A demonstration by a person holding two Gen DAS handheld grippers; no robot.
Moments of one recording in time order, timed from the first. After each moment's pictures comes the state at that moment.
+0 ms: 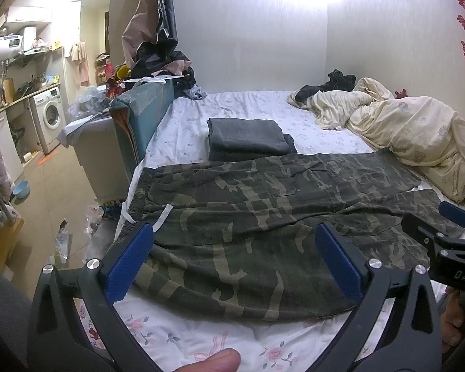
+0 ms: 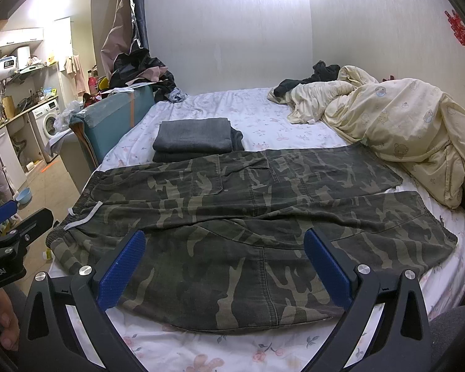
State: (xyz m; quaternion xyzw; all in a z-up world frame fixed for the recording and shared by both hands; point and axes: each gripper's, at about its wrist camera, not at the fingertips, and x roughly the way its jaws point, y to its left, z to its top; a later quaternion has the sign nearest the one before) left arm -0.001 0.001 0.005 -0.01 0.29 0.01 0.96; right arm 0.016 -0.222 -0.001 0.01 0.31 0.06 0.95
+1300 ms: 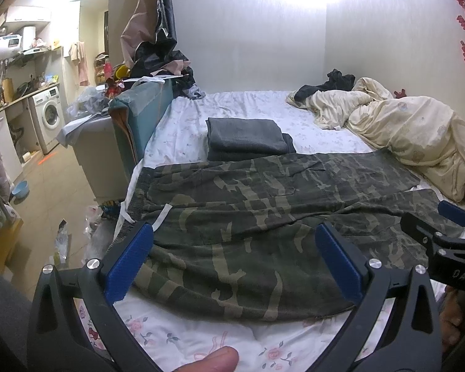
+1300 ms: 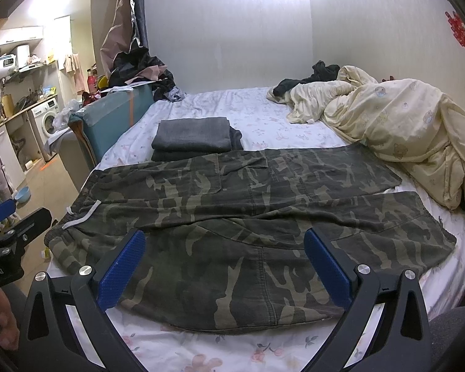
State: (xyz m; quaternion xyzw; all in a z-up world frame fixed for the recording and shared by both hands) left arm 0.005 0.002 0.017 -0.01 0.29 0.01 0.96; right arm 0.015 -0.222 0.001 0.01 0.31 0.05 0.95
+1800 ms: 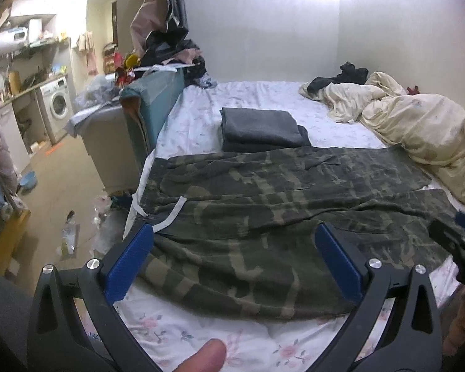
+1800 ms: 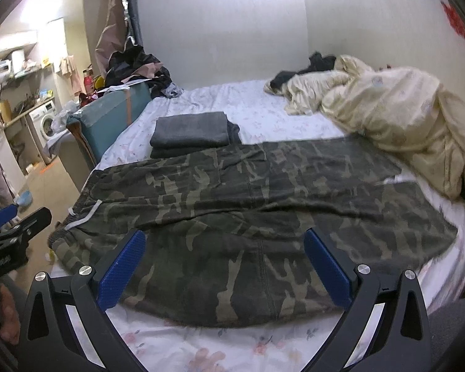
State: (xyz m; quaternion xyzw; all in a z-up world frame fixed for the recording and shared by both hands) left arm 0.019 0.027 0.008 -0.02 0.32 0.03 0.95; right arm 0.012 -0.232 -0.001 0.04 0.33 0.06 0.94
